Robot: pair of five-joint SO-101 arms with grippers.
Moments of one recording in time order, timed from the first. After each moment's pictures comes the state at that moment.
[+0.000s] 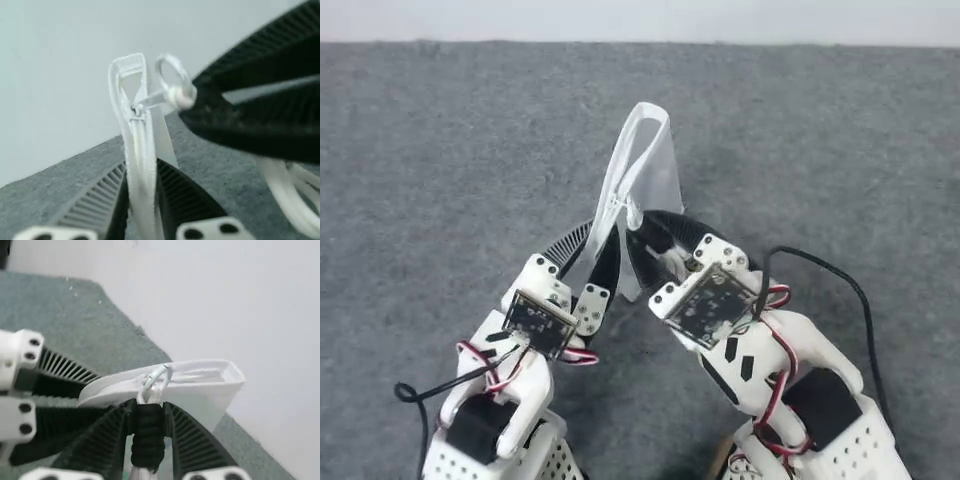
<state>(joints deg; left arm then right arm) 21.3 -103.3 79.8 46.7 -8.0 -40.6 -74.8 51.2 42.1 22.5</state>
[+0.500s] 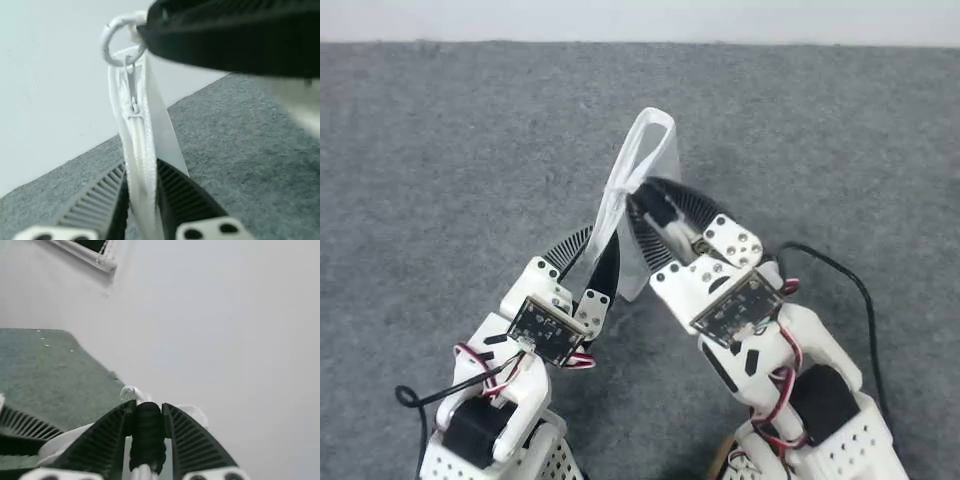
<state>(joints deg) 21.4 -103.3 78.8 49.1 -11.4 -37.2 -73.9 51.3 28.9 21.0</state>
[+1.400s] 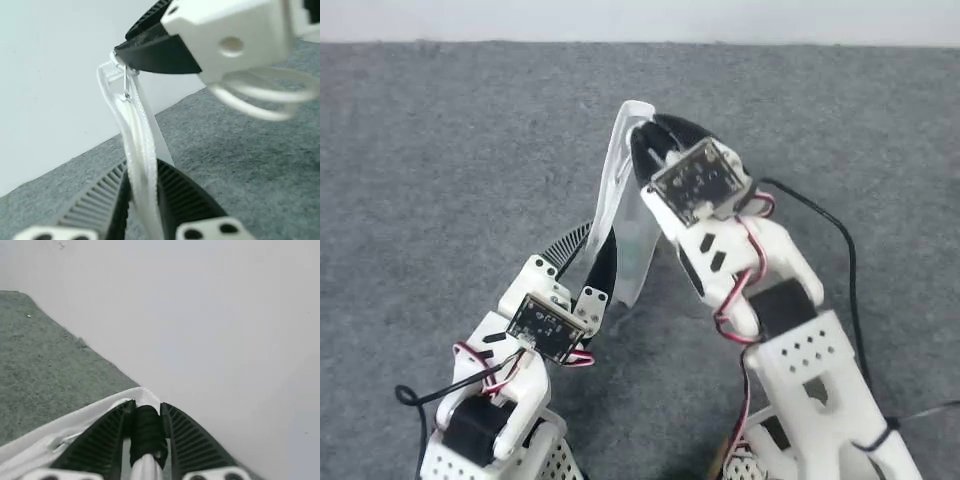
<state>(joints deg) 21.0 -103.3 78.6 49.3 -11.6 -27.3 -43.7 38.8 20.2 20.7</state>
